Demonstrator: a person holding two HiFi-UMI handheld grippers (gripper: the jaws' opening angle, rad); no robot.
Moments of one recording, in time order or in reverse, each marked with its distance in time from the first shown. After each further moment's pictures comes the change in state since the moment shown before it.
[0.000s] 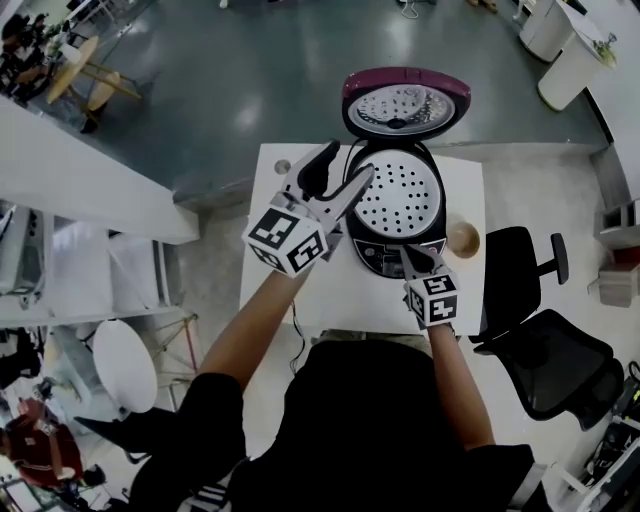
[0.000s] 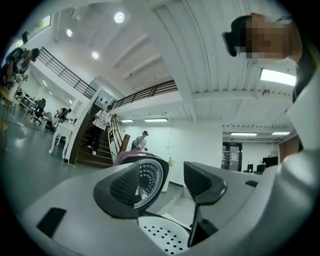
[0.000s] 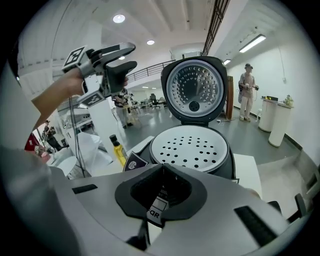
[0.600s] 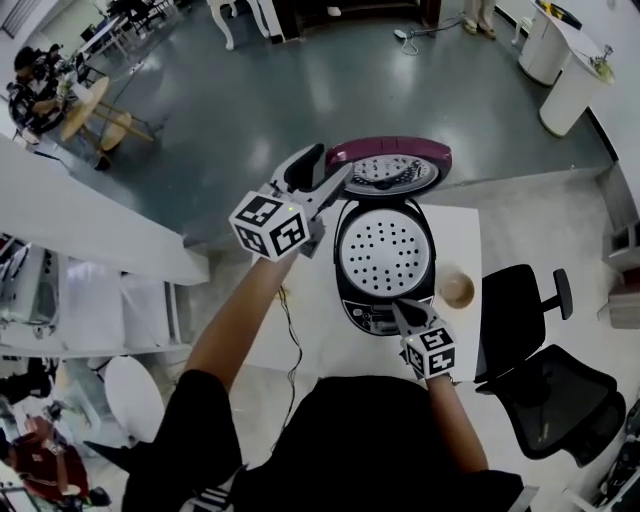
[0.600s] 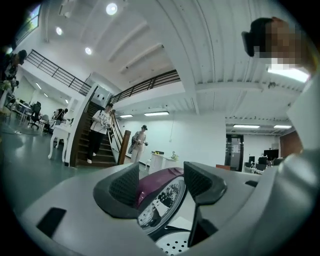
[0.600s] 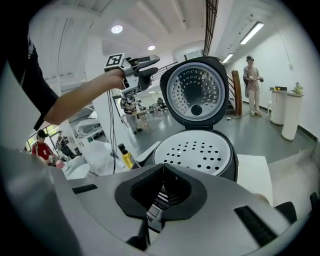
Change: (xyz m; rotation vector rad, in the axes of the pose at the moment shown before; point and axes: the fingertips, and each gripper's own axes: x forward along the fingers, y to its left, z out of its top) left arm 0.101 0.070 0.045 0.063 0.094 0.004; right arm -0.011 -0.007 0.020 0.055 -0.037 0.146
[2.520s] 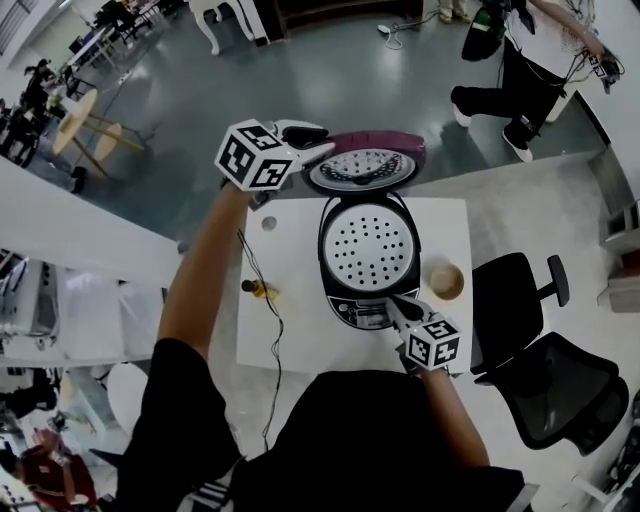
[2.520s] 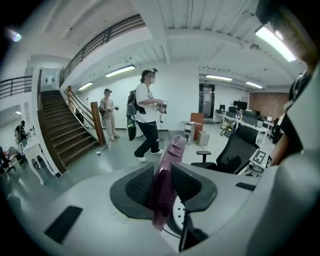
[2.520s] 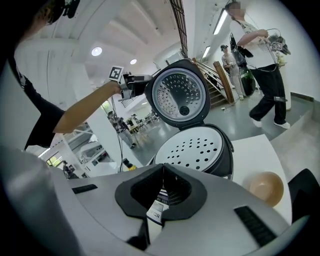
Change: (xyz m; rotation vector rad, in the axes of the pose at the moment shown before) left arm 0.060 0.004 -0.026 0.314 0.582 -0.266; right arm -0.018 -0.017 -0.001 0.247 -0.084 0.059
